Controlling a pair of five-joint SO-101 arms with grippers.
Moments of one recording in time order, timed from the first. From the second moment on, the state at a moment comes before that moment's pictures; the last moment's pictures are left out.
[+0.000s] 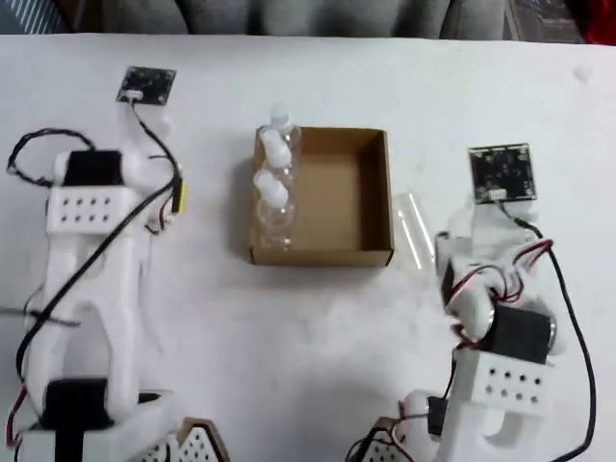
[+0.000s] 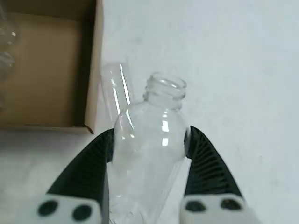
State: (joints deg) left arm -7.0 -15.4 11.9 80.7 -3.0; right arm 7.4 -60.2 41.8 69.5 16.8
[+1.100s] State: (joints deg) left arm -24.2 -55.3 11.2 65.3 27.2; right arm -51.7 -67.8 56.9 36.0 2.5
